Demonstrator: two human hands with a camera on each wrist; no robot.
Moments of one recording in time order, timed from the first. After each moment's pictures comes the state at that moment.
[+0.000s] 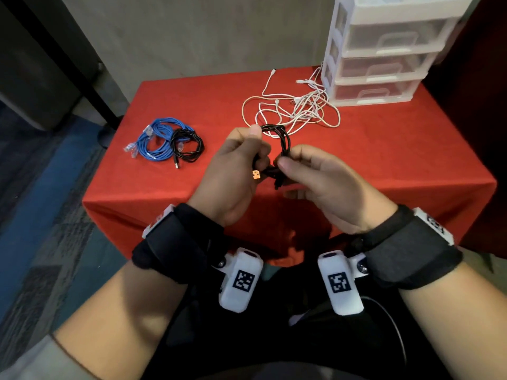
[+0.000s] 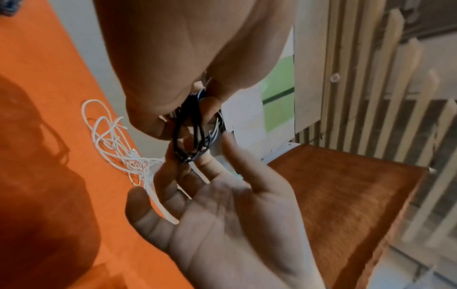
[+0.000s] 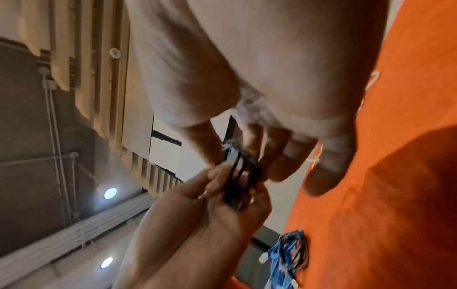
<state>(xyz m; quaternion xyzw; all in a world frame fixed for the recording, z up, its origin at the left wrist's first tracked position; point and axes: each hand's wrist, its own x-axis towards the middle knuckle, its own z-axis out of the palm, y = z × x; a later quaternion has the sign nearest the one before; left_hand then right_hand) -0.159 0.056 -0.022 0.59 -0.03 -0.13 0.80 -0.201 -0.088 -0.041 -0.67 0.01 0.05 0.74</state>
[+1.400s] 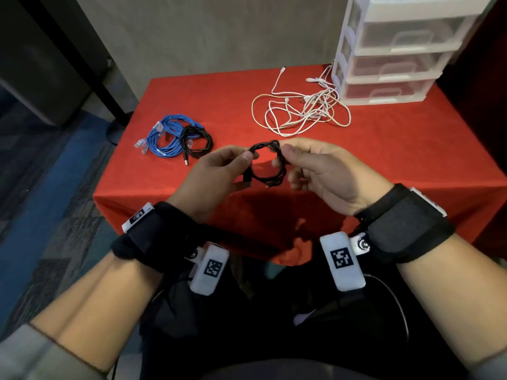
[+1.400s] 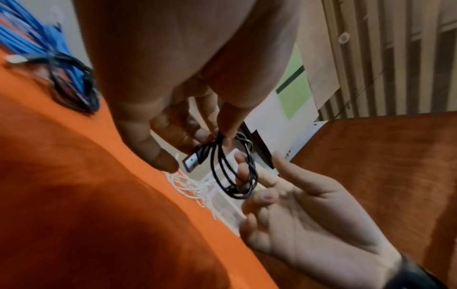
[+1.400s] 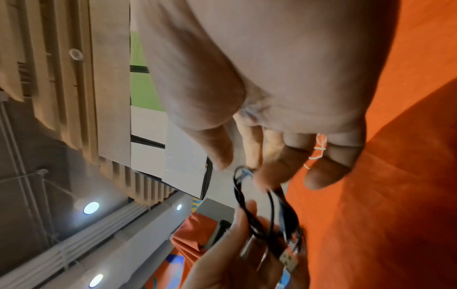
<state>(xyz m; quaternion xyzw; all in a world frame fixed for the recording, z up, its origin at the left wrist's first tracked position) -0.139 0.114 -0.051 0.72 -0.05 -0.15 0.67 -0.169 -0.091 -0.049 -0.66 0.01 0.12 0.74</state>
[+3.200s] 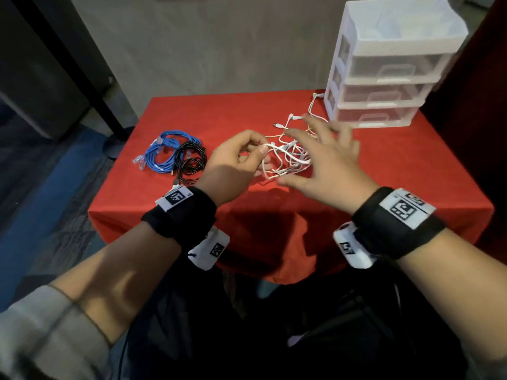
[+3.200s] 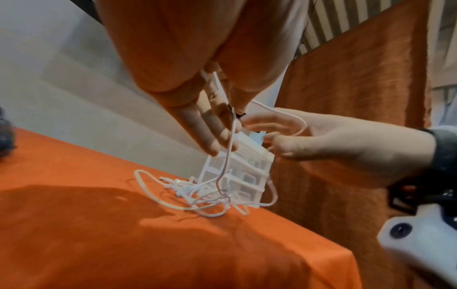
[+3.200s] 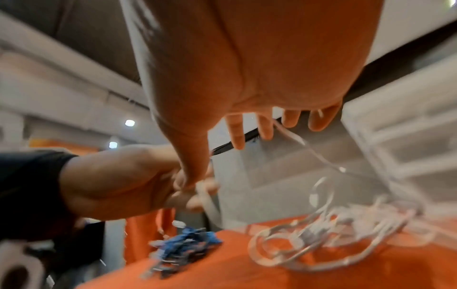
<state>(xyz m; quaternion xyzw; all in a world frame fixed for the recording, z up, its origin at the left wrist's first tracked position) -0.091 0.080 -0.048 0.77 -0.18 -0.03 0.61 -0.146 -0.116 -0.036 -0.98 -0.05 -0.13 0.15</state>
